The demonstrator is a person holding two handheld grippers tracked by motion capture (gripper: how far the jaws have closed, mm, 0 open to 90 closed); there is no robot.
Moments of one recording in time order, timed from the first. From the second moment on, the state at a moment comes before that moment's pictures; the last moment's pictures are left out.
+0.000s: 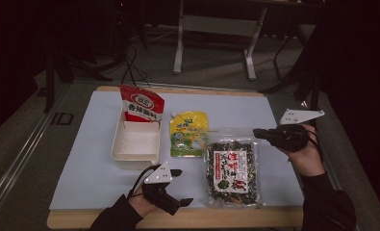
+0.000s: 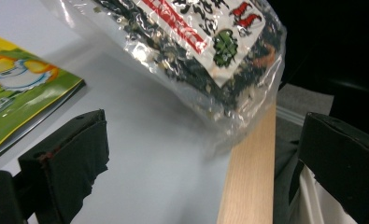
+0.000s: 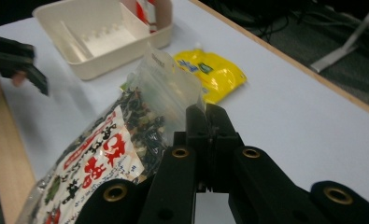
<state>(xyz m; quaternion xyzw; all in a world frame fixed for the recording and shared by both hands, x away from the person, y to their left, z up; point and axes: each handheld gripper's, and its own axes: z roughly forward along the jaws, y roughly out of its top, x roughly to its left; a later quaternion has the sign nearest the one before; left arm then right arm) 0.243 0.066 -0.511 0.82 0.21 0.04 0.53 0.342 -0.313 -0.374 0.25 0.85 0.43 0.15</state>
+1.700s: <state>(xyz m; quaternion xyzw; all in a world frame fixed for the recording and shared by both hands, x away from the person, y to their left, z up) 0.254 0.048 -0.469 0.80 0.16 -0.01 0.57 0.281 -0.267 -0.307 0.11 0.84 0.51 0.16</state>
